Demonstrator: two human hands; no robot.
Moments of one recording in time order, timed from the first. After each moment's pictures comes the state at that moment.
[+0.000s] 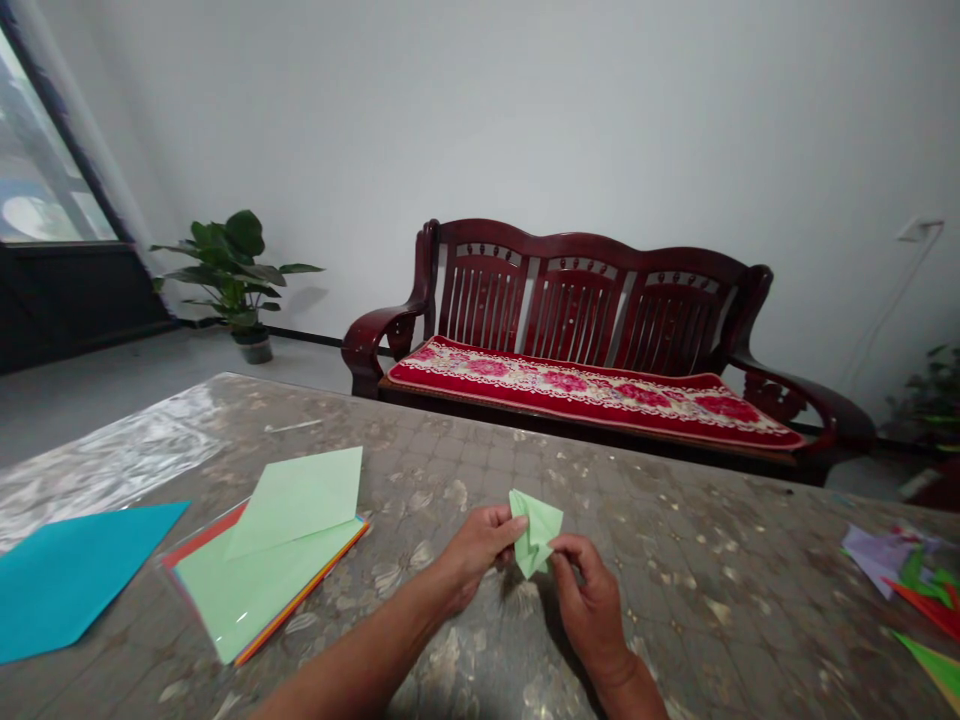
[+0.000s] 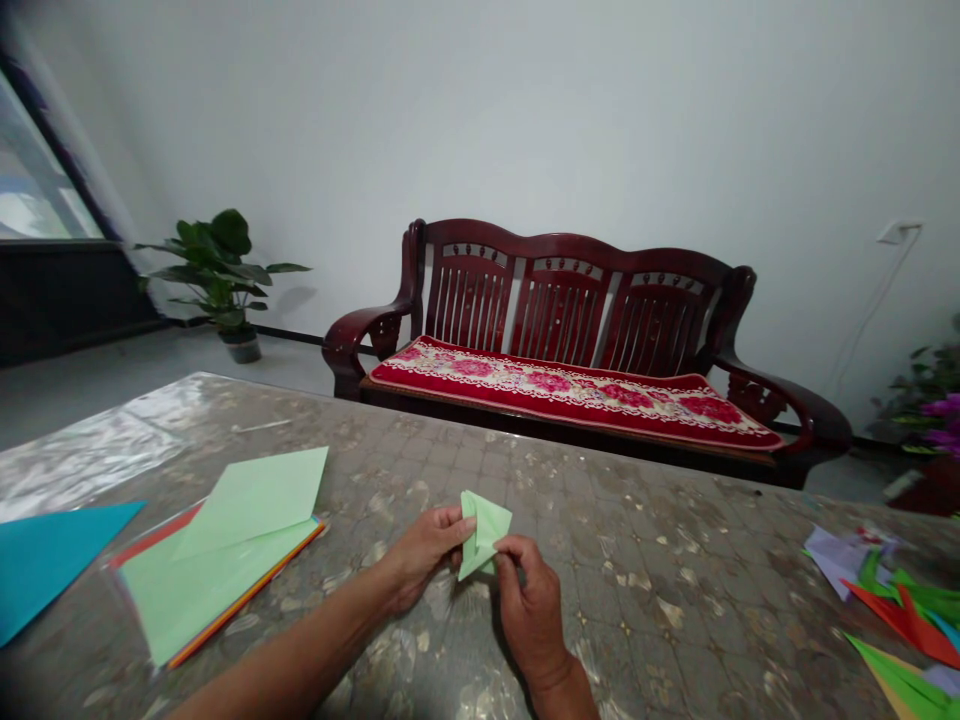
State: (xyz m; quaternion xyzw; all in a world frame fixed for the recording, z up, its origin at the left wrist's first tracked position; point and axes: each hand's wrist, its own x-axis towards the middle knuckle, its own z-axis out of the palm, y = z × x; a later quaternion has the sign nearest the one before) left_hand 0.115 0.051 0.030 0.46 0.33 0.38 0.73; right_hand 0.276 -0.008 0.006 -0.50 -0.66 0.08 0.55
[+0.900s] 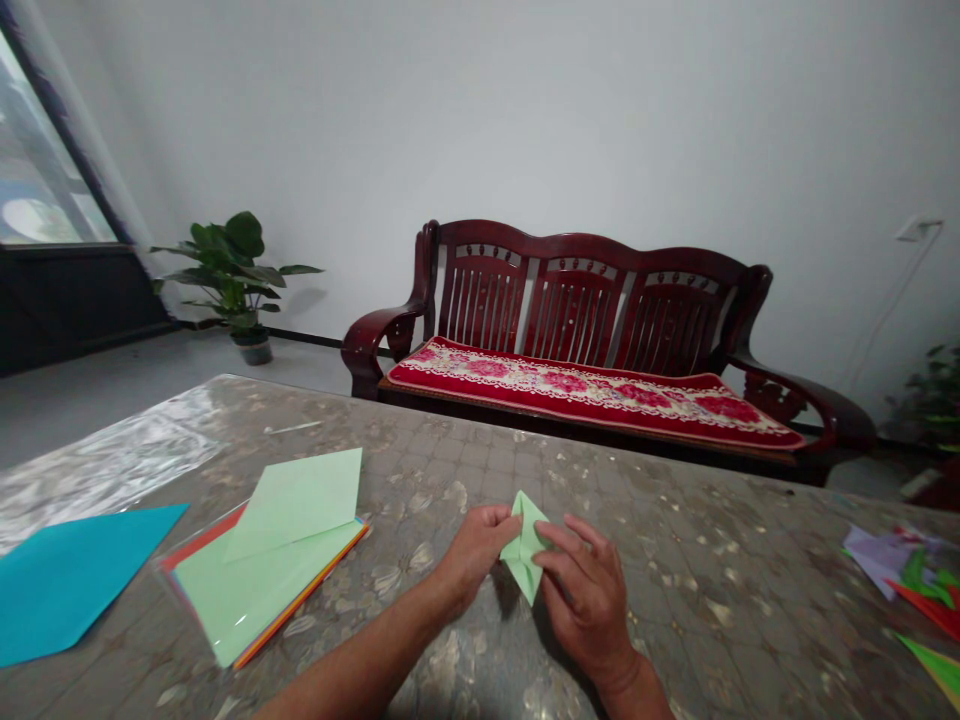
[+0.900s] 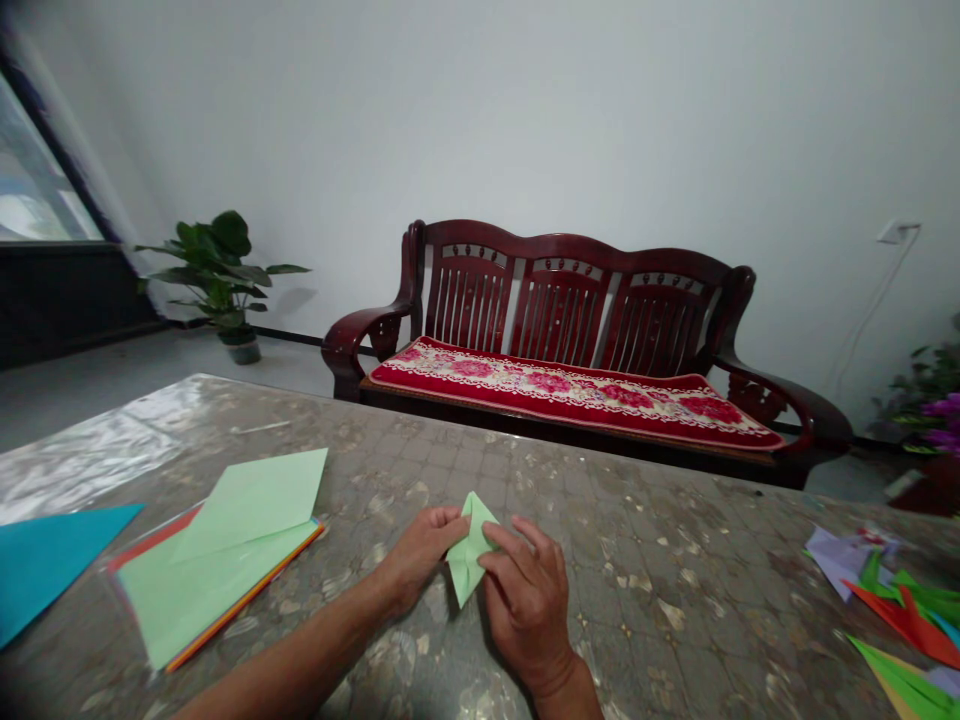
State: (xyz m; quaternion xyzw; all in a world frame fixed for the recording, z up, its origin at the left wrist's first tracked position) left_hand 0.118 0.046 0.042 0.44 0.38 0.41 0.70; right_hand 0.279 -0.012 0.030 -0.43 -0.77 -0.15 0.45
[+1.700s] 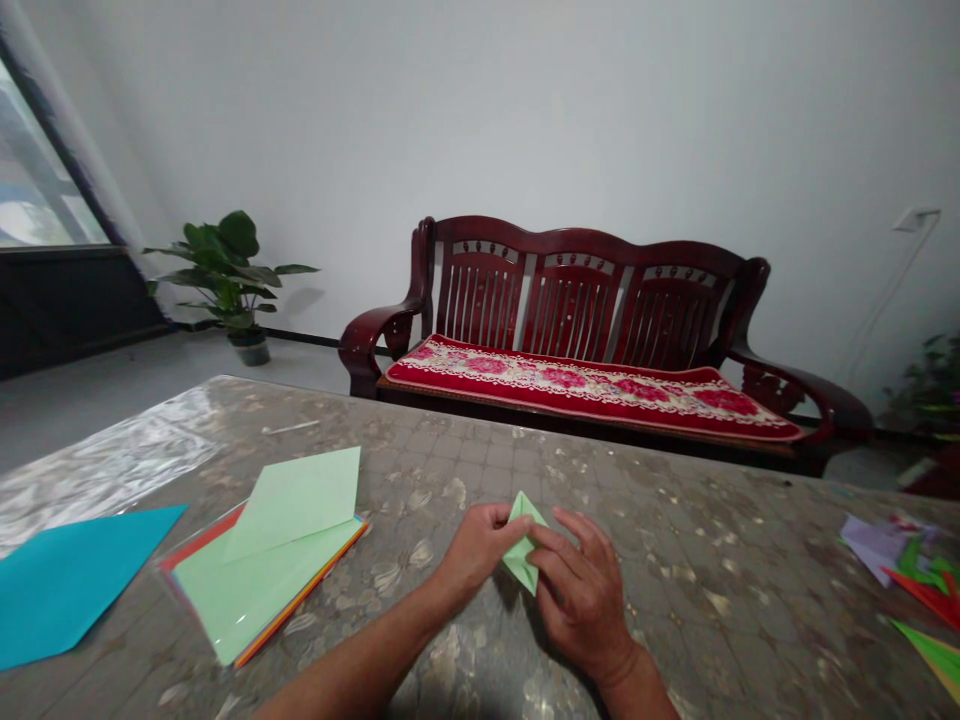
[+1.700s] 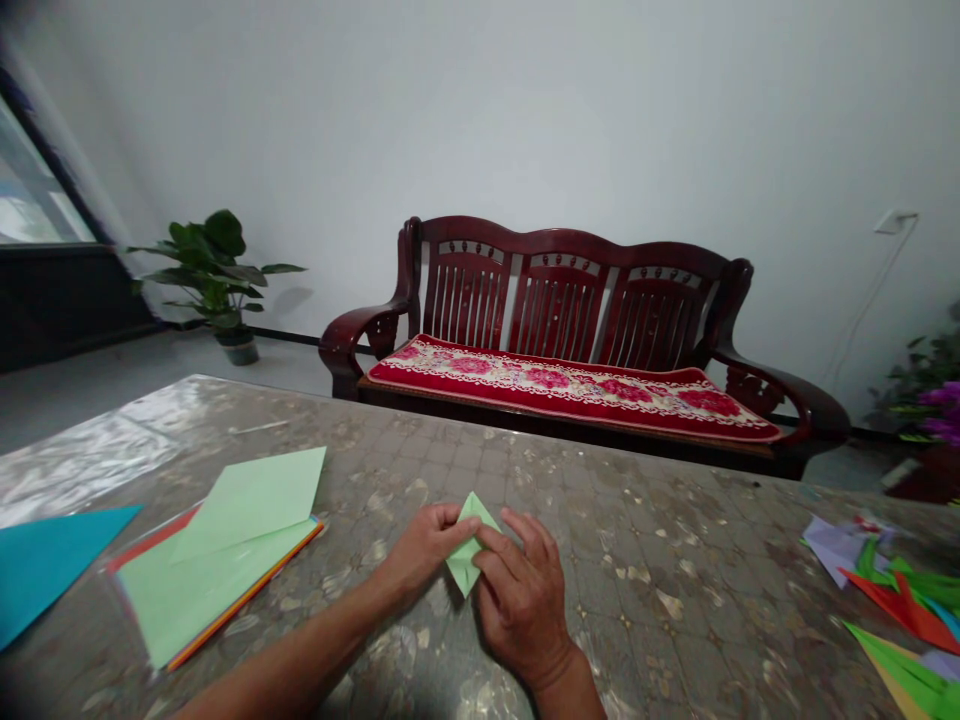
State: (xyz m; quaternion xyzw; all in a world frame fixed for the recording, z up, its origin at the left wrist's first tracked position) left_hand 0.117 0.046 0.047 0.53 0.40 0.40 0.63; right_hand 0.279 -0.015 0.034 -0.43 -0.81 -0.16 0.37
